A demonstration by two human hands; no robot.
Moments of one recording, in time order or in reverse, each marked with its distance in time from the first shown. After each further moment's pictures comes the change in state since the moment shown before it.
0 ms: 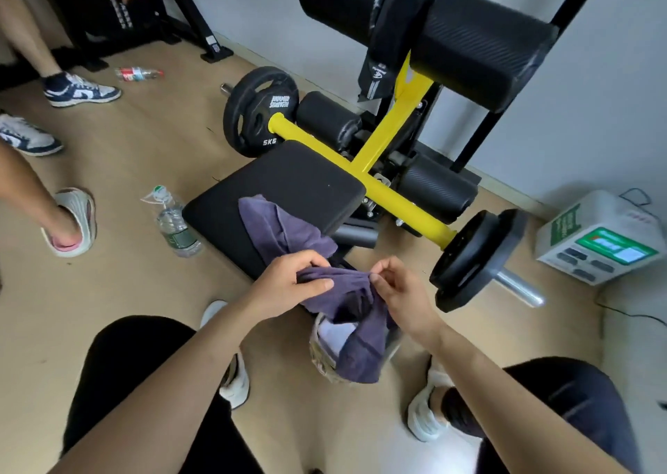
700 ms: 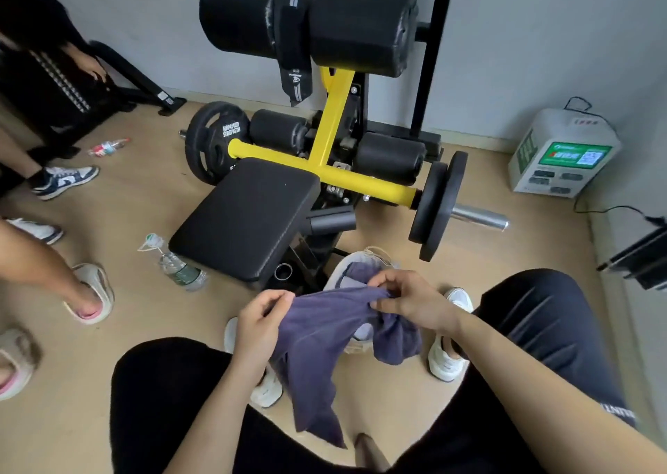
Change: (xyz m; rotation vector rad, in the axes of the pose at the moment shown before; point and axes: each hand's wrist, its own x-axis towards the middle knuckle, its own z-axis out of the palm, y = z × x) left_hand -0.096 0.054 0.051 -0.320 0.382 -0.401; right_hand -0.105 0.017 -0.054 0.073 -0.166 0.084
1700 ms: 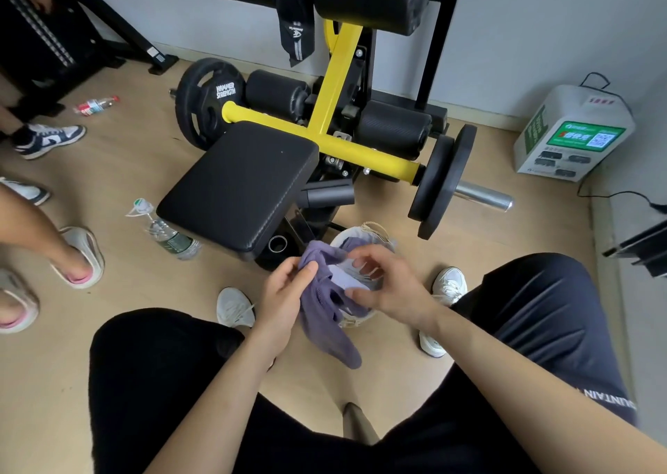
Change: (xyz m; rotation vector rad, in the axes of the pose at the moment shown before) left_hand -0.003 -0.008 0.035 -0.193 -0.195 -0.014; right_hand 0.000 0.004 0.038 -0.114 0.134 -0.127
